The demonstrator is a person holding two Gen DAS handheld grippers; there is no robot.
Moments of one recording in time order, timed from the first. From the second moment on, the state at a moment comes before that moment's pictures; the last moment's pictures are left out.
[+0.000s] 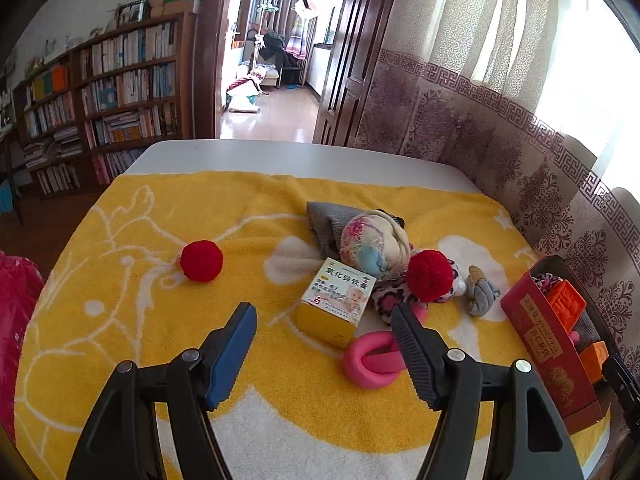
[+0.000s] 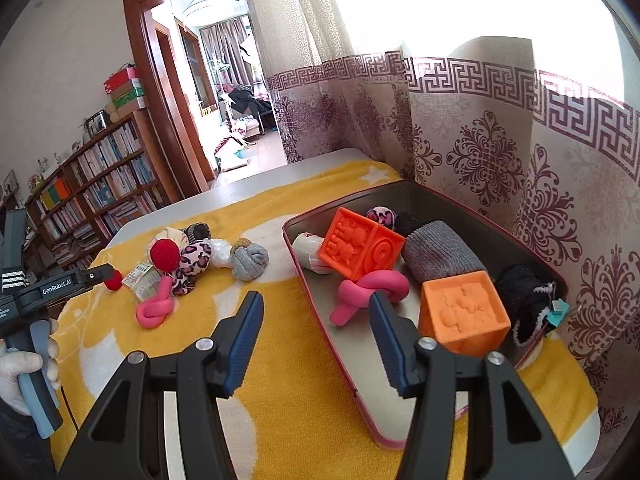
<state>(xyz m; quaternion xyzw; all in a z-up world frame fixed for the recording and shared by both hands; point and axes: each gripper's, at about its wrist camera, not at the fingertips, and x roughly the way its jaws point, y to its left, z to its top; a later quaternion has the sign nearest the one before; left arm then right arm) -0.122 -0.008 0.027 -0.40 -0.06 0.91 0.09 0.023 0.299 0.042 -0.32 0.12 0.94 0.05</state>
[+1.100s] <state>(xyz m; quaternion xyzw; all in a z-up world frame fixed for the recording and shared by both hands) -0.215 -0.083 -0.041 -0.44 -0.08 0.89 0.02 -0.042 0.237 0.032 -0.37 0.09 0.93 0.01</state>
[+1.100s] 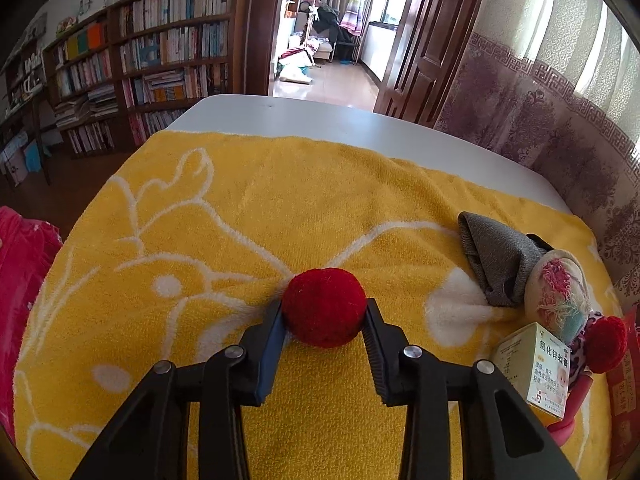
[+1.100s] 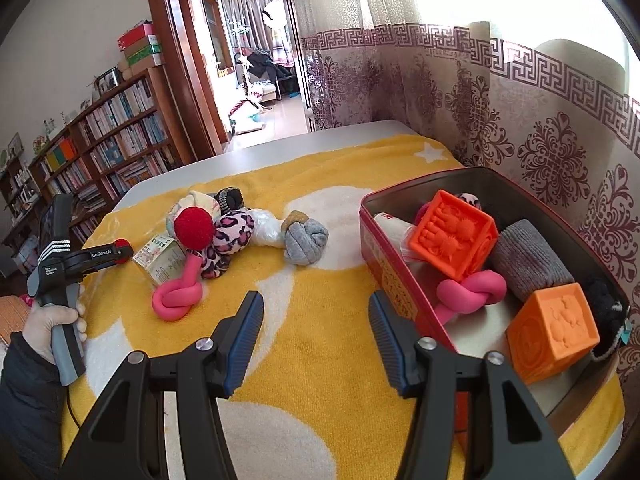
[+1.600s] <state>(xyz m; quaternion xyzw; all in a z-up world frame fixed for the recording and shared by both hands) -0.195 -0.083 -0.010 -0.40 -0.11 0.91 0.06 -0.109 0.182 0.033 -0.39 0.08 0.91 -0.06</state>
